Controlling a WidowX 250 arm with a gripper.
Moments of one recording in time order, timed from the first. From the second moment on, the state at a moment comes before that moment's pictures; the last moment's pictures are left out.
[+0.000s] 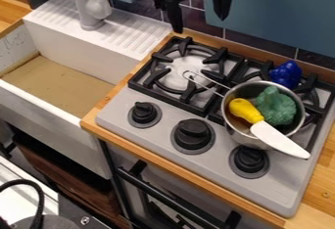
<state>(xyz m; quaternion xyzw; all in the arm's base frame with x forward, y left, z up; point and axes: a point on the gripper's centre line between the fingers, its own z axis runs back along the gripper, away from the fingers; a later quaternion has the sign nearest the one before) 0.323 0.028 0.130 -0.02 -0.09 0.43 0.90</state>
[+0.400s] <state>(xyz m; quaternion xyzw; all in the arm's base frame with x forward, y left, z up) 0.334 -0.004 0.113 -0.01 -0.10 0.36 0.93</state>
